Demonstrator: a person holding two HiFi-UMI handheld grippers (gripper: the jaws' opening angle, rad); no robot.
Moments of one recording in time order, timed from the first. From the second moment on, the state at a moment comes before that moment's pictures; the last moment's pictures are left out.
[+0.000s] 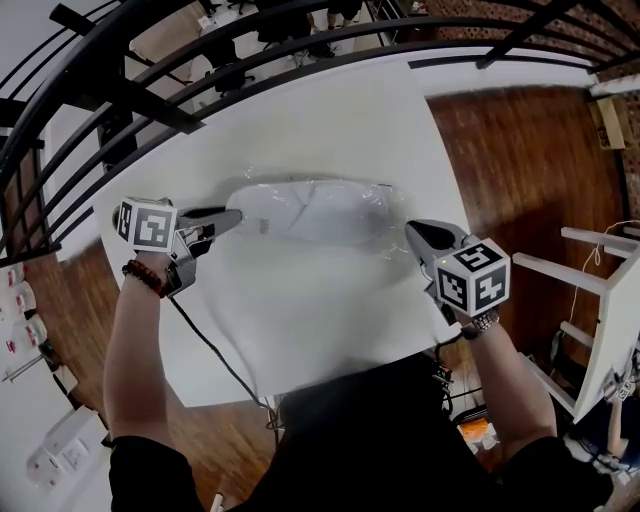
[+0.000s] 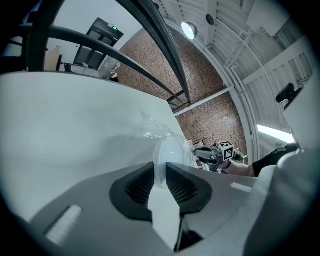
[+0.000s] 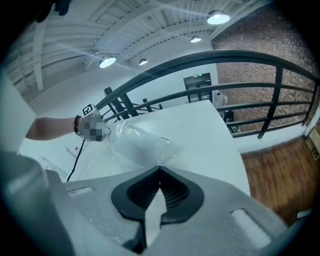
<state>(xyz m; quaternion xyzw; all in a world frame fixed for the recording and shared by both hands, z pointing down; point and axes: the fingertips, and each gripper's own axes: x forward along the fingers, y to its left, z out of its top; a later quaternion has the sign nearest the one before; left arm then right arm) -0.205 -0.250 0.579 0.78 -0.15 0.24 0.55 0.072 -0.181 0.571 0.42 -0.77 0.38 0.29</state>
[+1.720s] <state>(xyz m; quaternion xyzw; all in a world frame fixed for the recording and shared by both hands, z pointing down) -0.235 -0.162 0.545 0.75 -0.24 0.10 0.61 0.156 -0.123 0.549 0.48 -0.73 0.36 0.31</state>
